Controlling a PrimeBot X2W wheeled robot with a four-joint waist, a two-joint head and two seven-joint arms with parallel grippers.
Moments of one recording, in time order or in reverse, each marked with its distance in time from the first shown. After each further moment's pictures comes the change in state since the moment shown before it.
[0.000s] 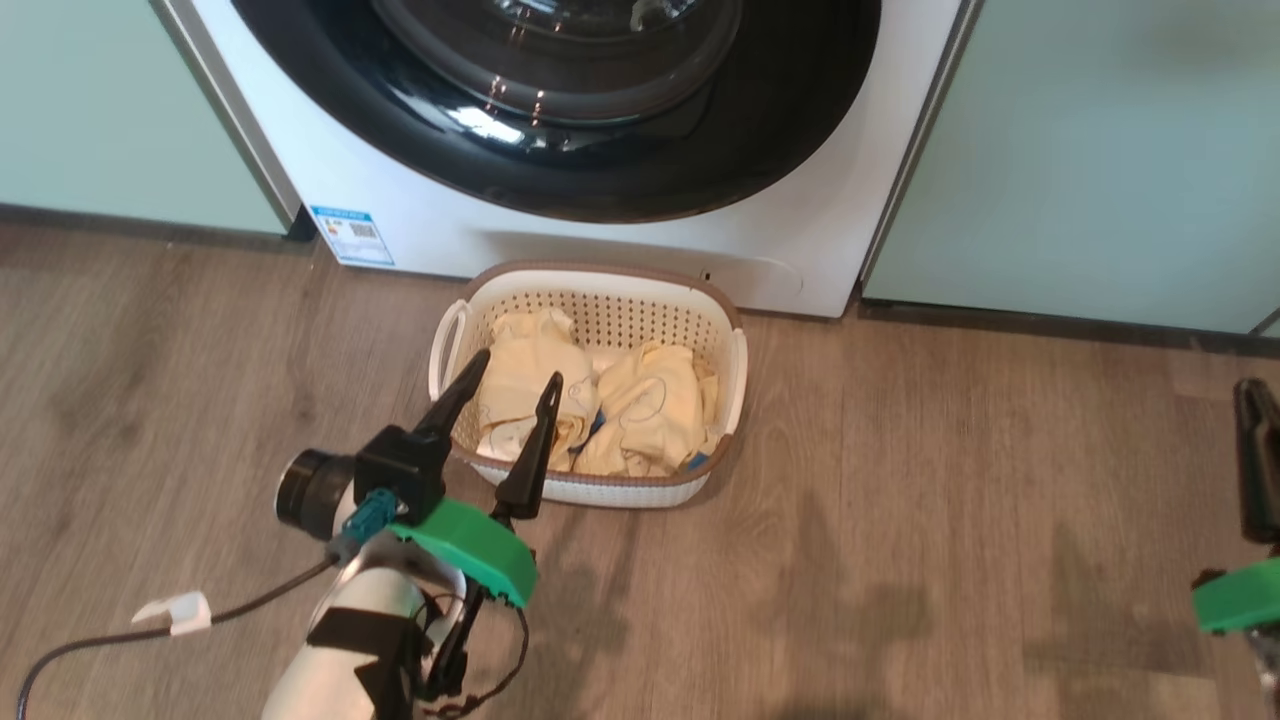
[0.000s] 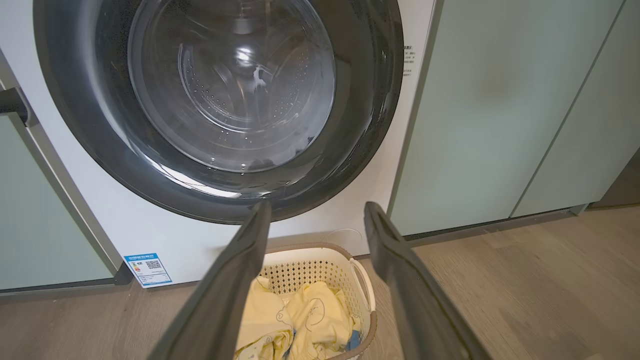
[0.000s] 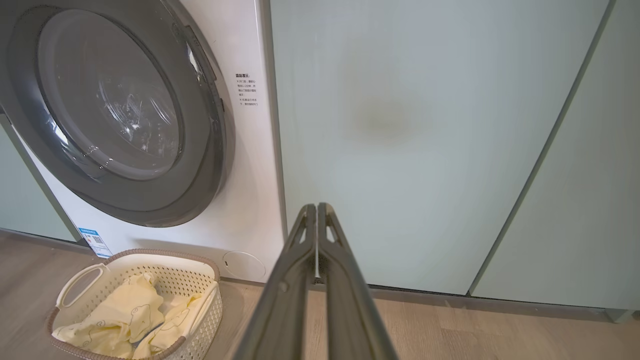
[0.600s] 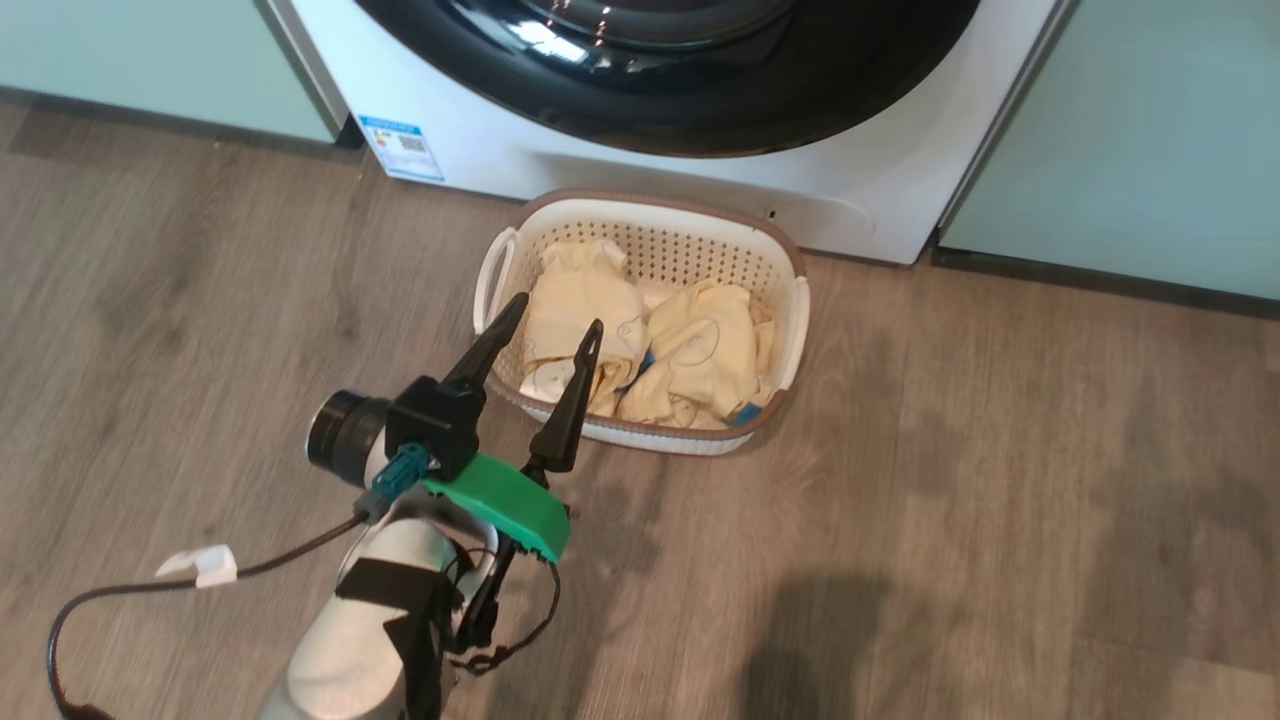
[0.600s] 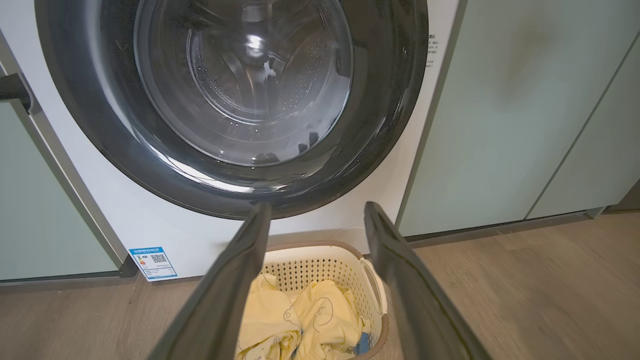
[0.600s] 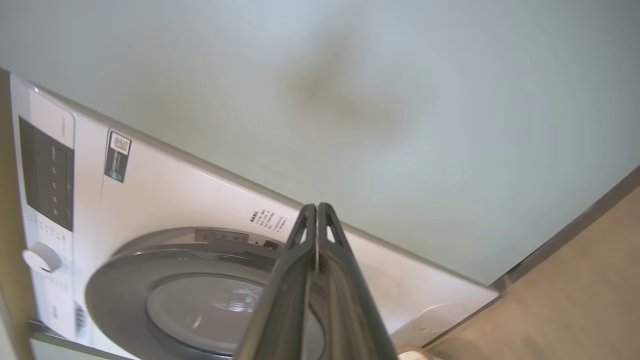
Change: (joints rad) left arm -0.091 -0.026 -0.034 -0.001 0.009 -0.006 -0.001; right arm -0.345 0.009 -0.103 0.120 0.998 0.000 0.275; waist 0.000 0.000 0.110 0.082
